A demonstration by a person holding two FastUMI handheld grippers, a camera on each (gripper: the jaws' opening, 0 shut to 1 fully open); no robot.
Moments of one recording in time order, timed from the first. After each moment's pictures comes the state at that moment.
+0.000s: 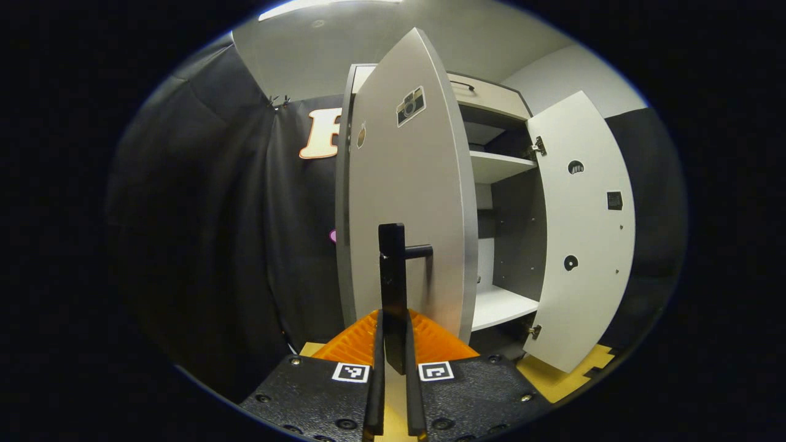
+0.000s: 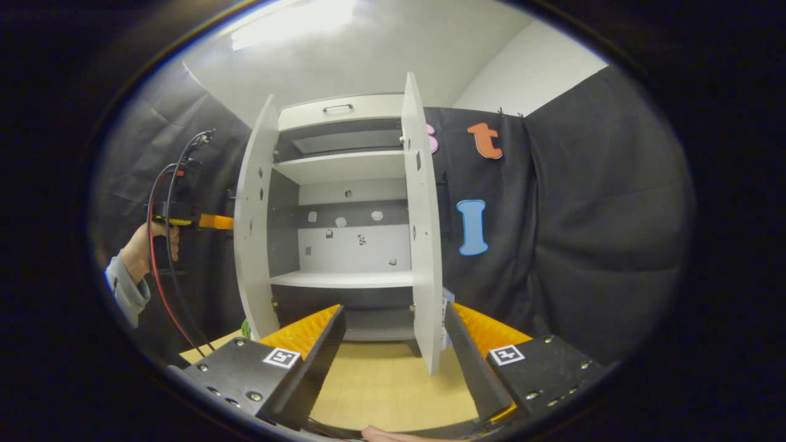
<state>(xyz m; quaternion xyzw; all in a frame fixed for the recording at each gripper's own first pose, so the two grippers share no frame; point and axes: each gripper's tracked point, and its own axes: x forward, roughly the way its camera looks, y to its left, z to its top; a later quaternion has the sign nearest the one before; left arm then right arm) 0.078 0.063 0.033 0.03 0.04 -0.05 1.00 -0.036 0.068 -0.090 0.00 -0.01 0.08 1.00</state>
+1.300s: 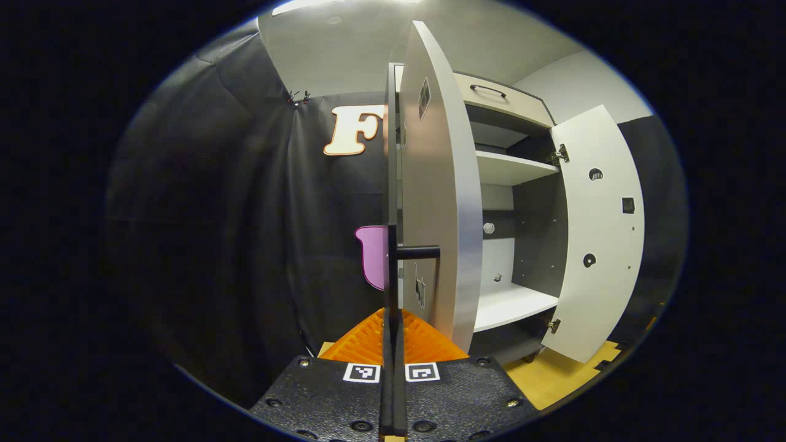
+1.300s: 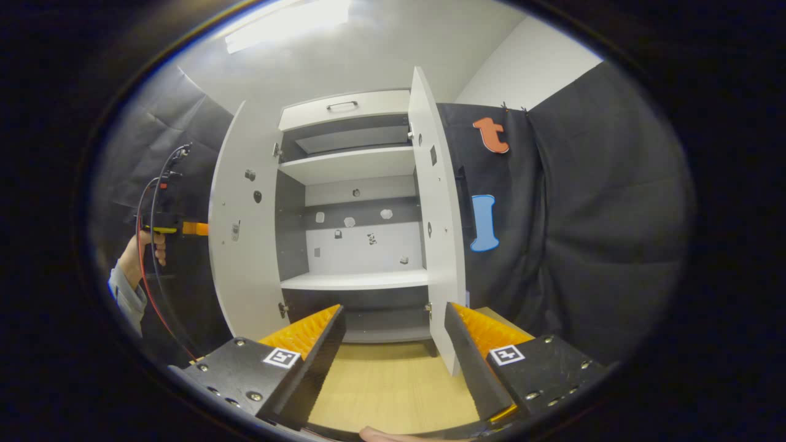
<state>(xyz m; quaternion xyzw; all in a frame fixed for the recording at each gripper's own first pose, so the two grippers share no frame) 0.078 0.147 0.035 0.02 0.05 -0.04 1.00 -0.024 0.098 -0.094 0.01 -0.01 0.09 1.00</state>
